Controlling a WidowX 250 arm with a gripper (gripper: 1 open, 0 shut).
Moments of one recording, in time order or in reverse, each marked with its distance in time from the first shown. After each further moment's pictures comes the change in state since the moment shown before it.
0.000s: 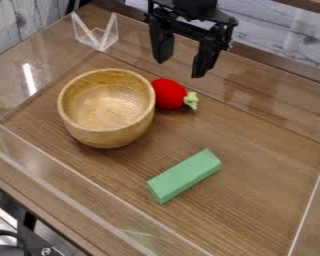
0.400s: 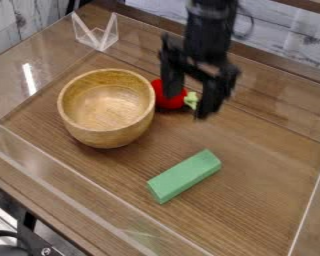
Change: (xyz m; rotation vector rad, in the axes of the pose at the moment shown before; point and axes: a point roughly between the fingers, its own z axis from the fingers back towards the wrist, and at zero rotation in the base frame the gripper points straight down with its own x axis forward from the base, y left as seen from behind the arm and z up) arm -0.023 -0.035 -0.044 0.005 0.100 -0.276
